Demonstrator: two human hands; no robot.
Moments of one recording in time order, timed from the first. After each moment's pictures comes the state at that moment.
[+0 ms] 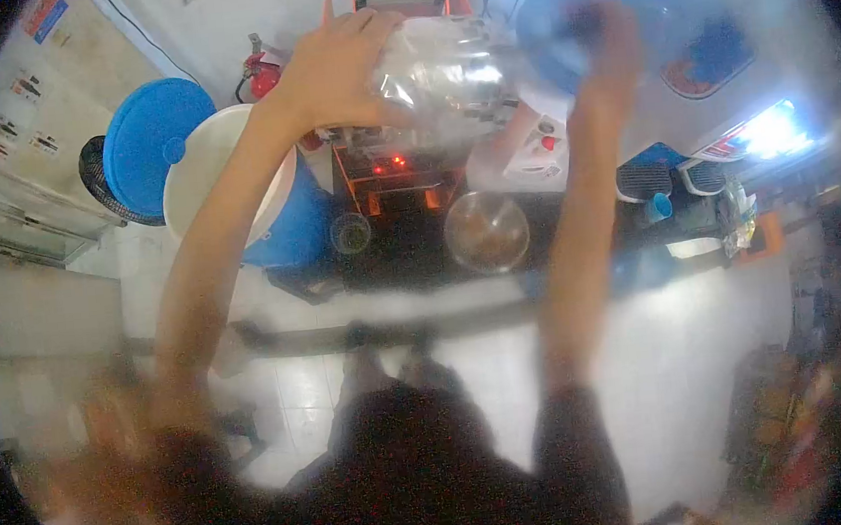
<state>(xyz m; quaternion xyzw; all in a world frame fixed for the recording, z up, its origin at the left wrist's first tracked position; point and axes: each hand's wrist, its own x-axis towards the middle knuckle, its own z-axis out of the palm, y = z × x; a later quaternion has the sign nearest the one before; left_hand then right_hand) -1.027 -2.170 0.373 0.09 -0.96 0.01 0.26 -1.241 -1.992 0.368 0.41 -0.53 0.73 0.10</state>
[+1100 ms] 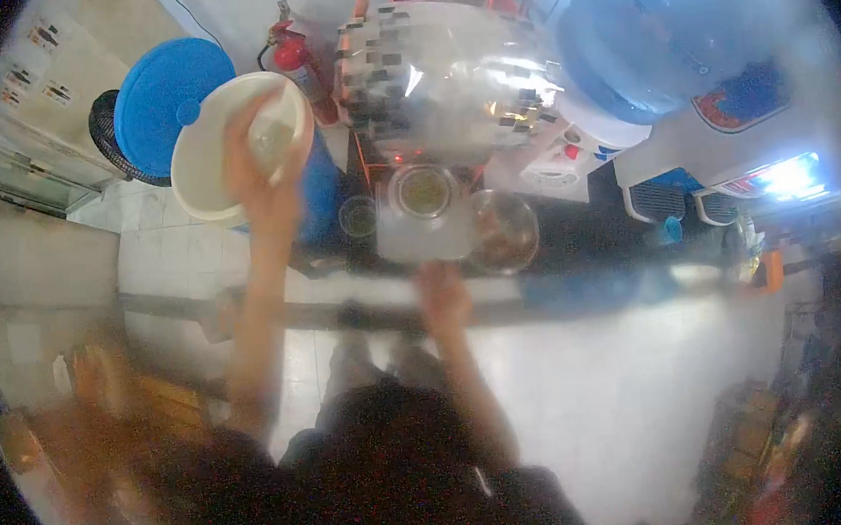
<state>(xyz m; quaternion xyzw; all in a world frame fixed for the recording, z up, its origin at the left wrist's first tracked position) -0.924 -2.111 0.306 0.24 -0.73 -0.21 0.60 -1.029 -1.886 -0.012 -0.05 -0.25 0.82 -0.52</state>
